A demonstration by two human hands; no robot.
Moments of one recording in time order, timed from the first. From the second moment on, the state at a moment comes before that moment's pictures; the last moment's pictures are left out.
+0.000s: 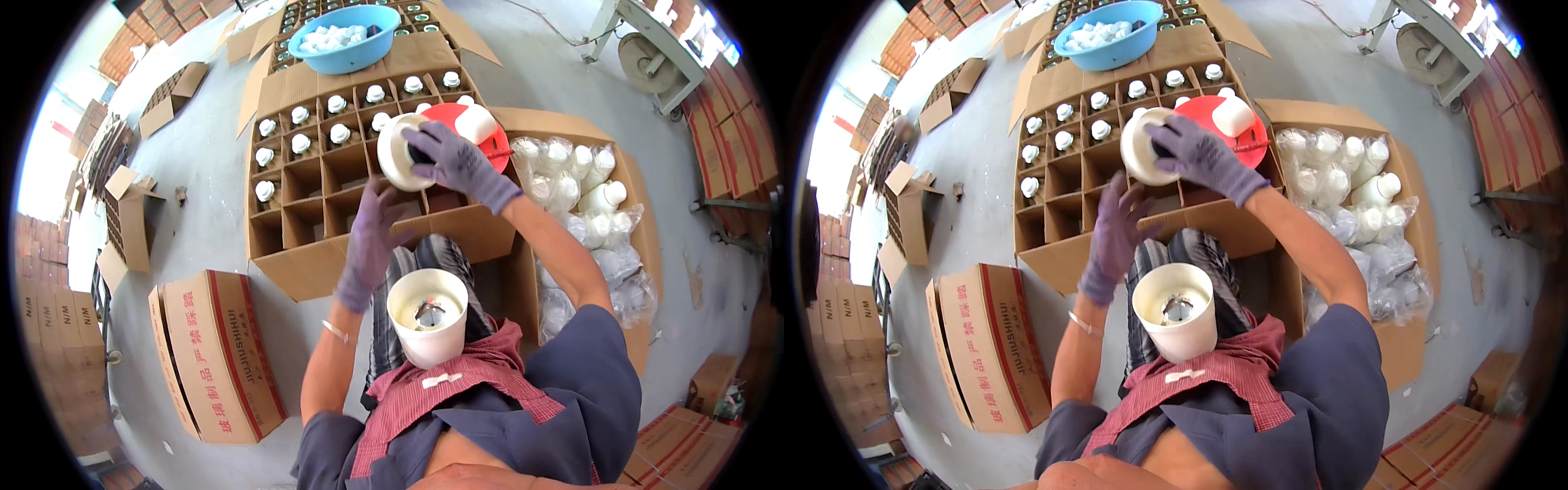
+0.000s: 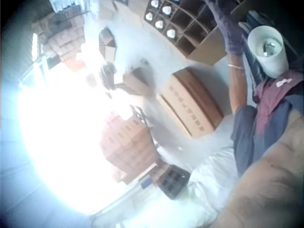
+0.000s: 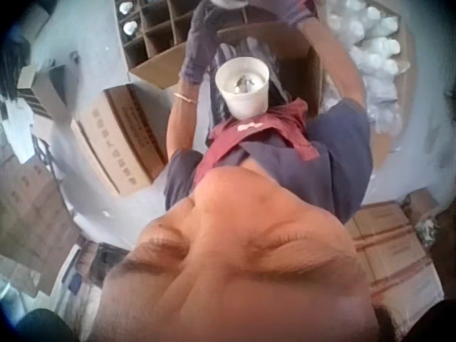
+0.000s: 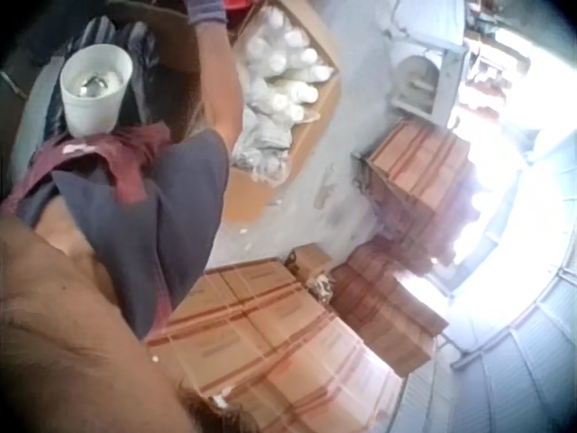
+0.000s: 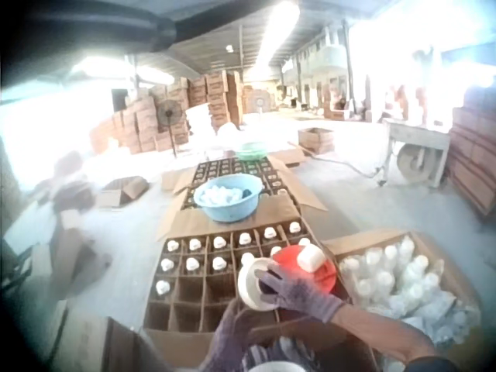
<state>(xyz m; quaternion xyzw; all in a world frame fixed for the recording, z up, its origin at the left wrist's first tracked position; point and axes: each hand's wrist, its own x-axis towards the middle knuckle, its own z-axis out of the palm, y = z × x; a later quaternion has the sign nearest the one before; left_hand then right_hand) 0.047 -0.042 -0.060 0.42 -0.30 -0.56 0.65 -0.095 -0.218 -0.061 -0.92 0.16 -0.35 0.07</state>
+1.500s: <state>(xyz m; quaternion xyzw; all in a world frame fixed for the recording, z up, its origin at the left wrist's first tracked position) 0.004 0.094 -0.198 0.57 -0.67 -0.29 0.37 -0.235 -0.003 -0.070 -0.84 0.30 -0.18 0.40</state>
